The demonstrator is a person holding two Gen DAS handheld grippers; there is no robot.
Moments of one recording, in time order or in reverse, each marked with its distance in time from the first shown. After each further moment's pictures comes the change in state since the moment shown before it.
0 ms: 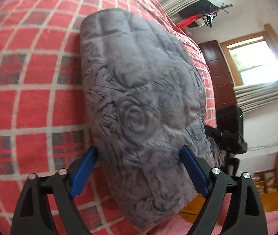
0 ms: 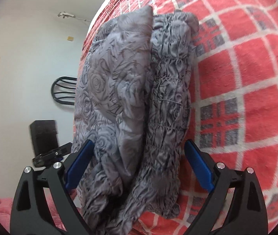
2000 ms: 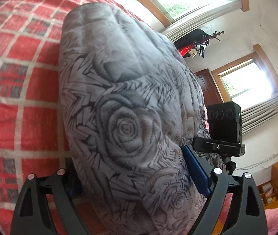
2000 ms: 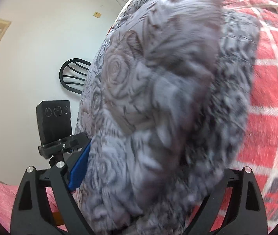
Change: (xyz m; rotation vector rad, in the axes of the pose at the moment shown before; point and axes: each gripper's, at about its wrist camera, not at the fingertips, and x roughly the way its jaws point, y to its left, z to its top) left arm -0.022 0.062 0.163 0.051 -0.206 -0.072; right arm 0.057 0.081 0.129 -0.319 0.091 0.020
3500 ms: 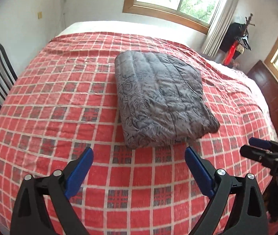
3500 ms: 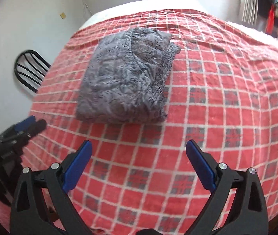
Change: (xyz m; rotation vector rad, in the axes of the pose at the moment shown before) left arm -0.127 -0.163 -0.137 0.159 -0.185 0.673; right arm -0.094 0.149 -0.185 -0.074 -0.159 -0.595
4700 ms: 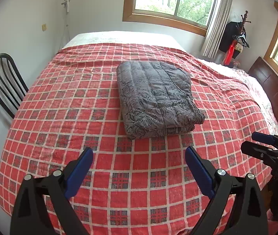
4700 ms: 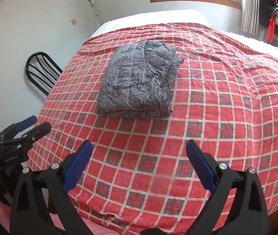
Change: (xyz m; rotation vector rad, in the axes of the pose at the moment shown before) left arm -0.061 -0.024 -0.022 0.032 -0.049 0.049; right arm -0.049 0.030 -0.026 -0.047 -0.067 -0.005
